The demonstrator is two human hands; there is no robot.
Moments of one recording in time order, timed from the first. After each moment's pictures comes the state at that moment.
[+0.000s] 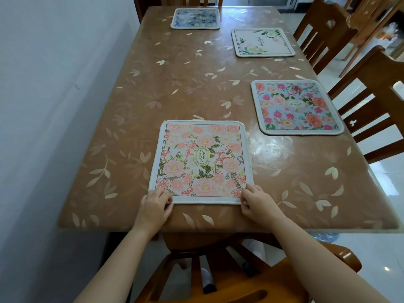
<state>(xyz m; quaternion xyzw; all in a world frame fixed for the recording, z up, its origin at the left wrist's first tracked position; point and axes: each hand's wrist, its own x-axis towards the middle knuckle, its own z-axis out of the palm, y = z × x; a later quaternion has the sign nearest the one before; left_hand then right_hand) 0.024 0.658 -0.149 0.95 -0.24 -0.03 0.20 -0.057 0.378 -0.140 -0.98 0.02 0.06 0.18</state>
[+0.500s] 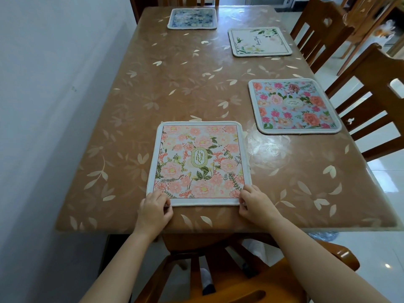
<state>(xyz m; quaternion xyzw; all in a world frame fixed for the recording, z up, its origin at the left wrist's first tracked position) 0.019 0.652 -0.147 0.96 -0.20 -0.05 0.21 -0.056 0.380 -0.139 -0.98 0.03 0.08 0.19</state>
